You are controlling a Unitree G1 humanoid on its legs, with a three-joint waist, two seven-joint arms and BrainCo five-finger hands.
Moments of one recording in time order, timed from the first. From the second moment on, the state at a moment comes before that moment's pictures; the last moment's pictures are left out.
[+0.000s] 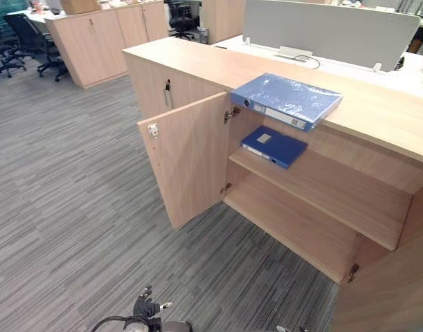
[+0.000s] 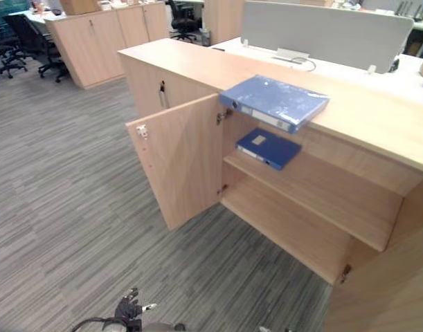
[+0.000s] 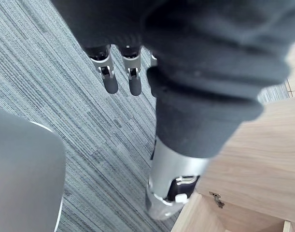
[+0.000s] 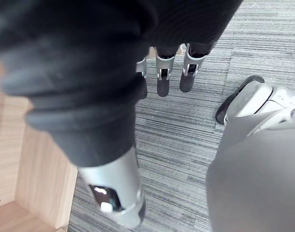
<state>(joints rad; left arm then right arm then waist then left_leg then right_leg) 0.06 0.05 0.15 1.08 0.00 -0.22 0.07 0.07 -0.08 -0.30 1.23 0.15 -0.07 -0.04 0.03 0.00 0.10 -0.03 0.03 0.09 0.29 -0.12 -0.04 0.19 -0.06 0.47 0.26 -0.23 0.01</state>
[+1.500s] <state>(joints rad) 0.06 0.02 0.13 1.10 0.02 -0.21 0.07 0.04 -0.11 -0.26 1.23 0.18 -0.08 -0.04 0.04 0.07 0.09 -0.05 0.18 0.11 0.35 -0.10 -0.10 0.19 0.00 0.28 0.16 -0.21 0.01</state>
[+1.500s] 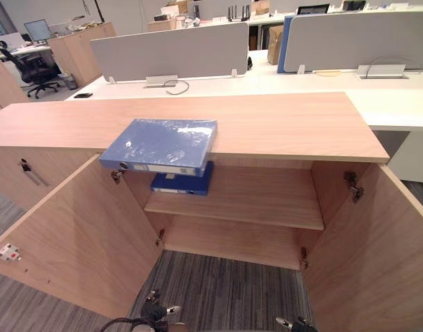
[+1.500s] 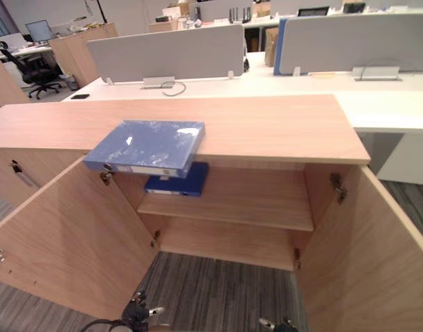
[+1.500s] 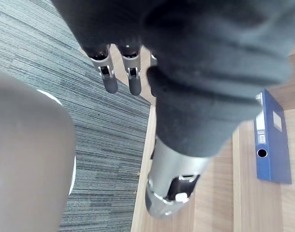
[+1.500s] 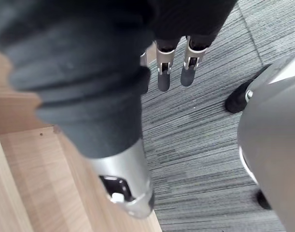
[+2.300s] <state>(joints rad) 0.16 0.04 0.02 0.60 -0.76 -0.21 0.00 0.02 -0.10 -0.06 1.25 0.18 -0.08 -0.04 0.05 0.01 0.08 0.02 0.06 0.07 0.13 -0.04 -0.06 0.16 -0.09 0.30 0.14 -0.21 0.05</state>
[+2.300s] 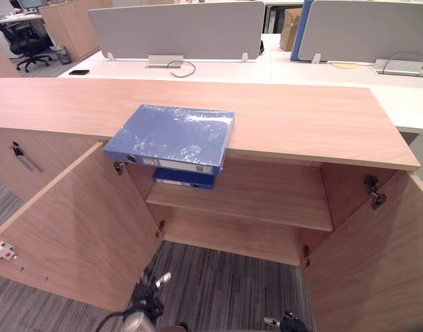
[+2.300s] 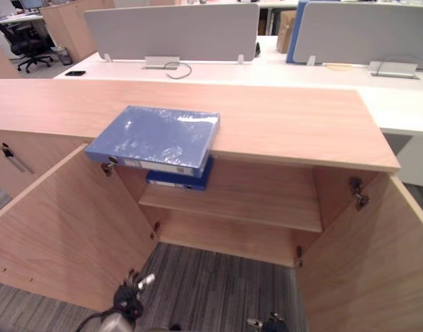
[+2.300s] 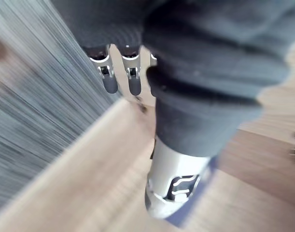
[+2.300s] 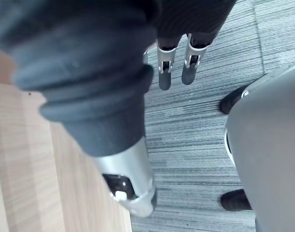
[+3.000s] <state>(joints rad) 0.20 -0.03 0.18 -0.41 0.34 -0.23 0.49 0.06 -0.10 -0.06 1.25 0.18 -0.07 -0.03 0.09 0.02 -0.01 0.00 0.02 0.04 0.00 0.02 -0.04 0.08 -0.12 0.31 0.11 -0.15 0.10</state>
